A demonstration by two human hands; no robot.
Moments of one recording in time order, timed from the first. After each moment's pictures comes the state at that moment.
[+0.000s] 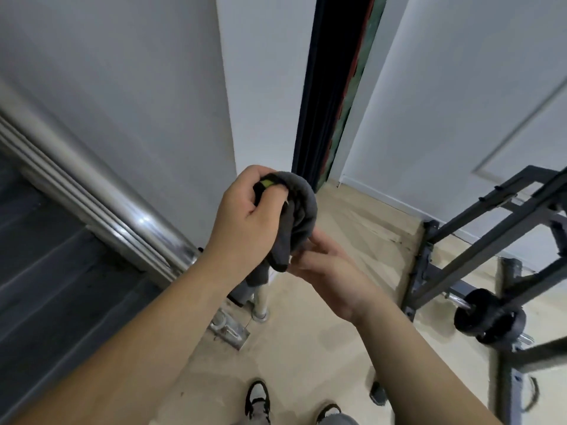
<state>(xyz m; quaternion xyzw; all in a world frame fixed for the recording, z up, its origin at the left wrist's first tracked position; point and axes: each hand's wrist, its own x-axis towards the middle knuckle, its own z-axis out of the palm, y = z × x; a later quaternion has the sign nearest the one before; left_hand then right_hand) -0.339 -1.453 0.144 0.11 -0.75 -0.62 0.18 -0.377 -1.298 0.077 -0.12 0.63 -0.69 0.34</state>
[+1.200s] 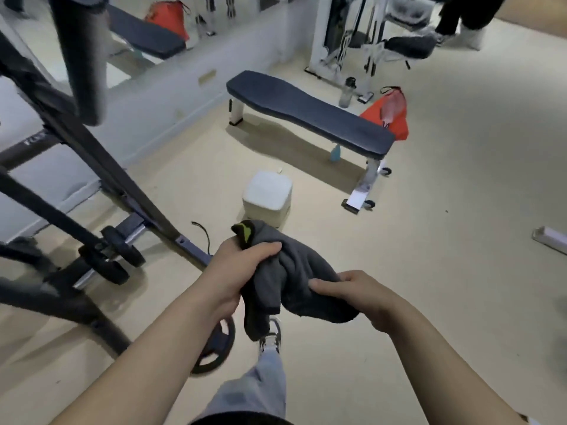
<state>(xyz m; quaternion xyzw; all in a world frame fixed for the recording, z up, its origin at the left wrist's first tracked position) -0.064 -0.485 0.038 -0.16 -0.65 -0.48 -0.57 0.160 -0.415 0.000 0.56 0.53 -0.64 0.02</state>
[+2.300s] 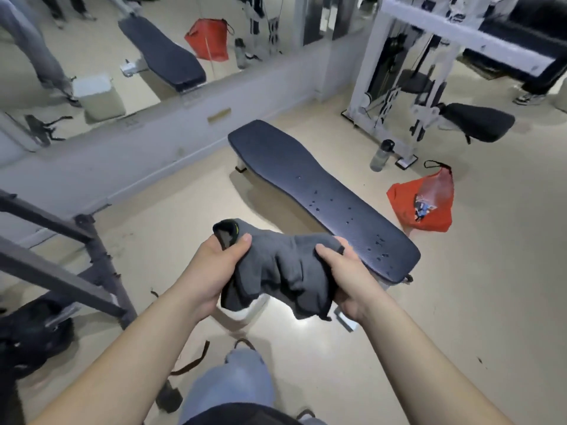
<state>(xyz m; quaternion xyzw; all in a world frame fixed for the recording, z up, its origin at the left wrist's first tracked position) -0.123 0.132 0.020 -0.11 -0.68 -0.55 -0.47 0.060 0.268 -0.010 0.50 0.39 -0.75 -0.17</state>
